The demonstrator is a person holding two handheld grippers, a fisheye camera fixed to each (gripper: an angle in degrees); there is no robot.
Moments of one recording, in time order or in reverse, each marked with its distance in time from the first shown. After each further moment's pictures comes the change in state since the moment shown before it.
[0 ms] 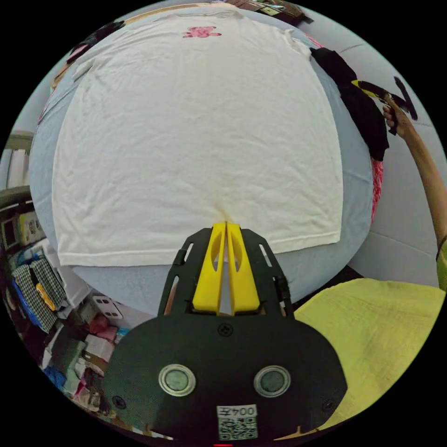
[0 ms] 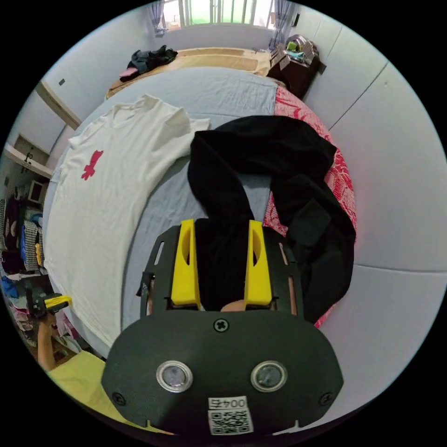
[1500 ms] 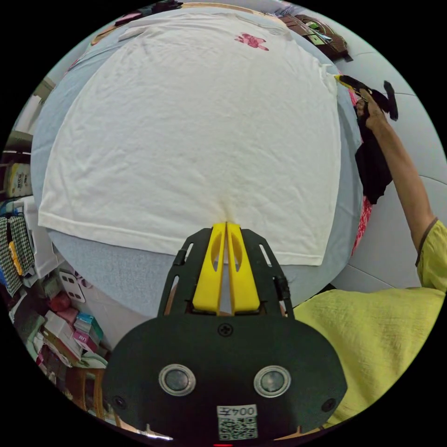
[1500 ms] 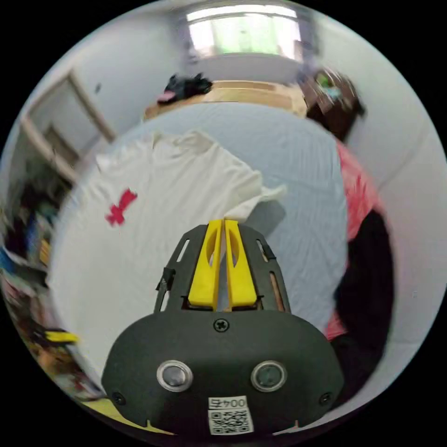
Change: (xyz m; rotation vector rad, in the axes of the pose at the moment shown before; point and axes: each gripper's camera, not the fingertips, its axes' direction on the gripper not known) left arm -0.048 0.028 0.020 0.068 0.132 -0.190; right arm 0.034 -0.265 0.028 0.255 -0.074 -0.150
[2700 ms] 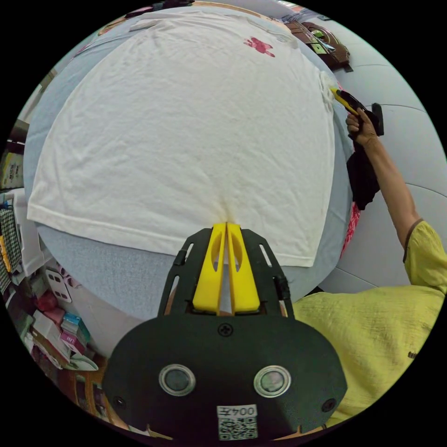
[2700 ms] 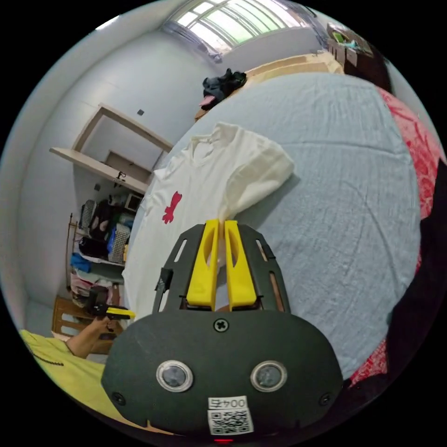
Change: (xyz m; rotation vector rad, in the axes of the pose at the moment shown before) left arm -0.060 0.009 -0.005 0.013 0.084 -0.027; right arm 0.128 -0.034 0.105 -0.015 -0.607 0.111
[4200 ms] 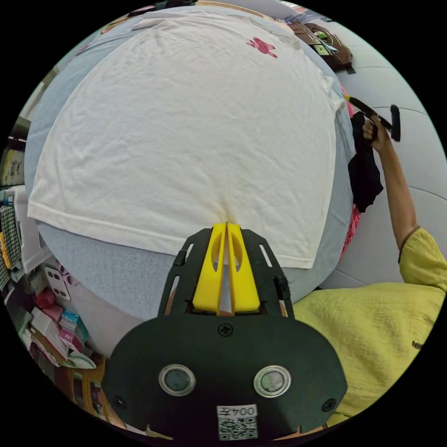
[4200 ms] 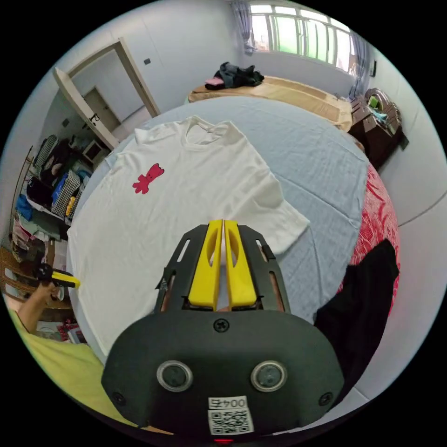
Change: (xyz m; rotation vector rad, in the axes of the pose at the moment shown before) left arm -0.008 0.006 0.005 0.005 0.012 -0.019; right arm -0.063 -0.024 0.021 -0.123 0.405 -0.286
